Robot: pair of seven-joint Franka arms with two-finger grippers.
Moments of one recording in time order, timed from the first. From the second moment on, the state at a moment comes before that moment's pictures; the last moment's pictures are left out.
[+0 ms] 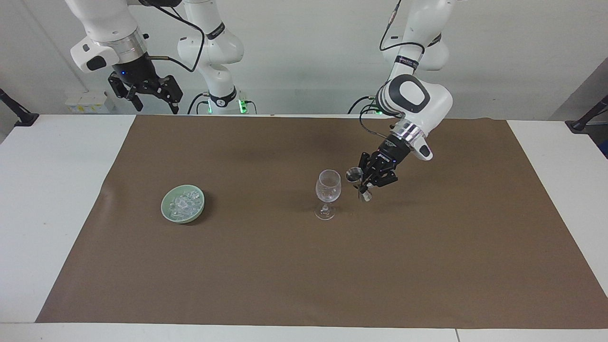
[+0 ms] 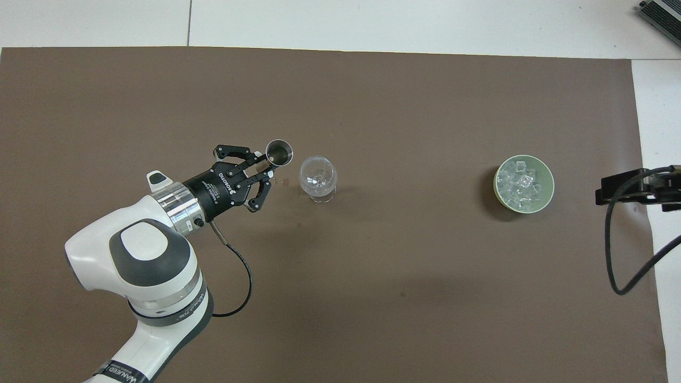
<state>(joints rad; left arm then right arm) -0.39 0.03 -0.08 -2.19 -1.79 2.74 -0.73 0.03 -0.08 -0.04 -1.59 -0.01 1.47 0.11</state>
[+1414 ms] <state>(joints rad) -0.47 0.04 -0.09 -2.15 -1.79 2.94 -0.56 0.03 -0.08 -0.04 -1.59 -0.01 1.47 0.11</state>
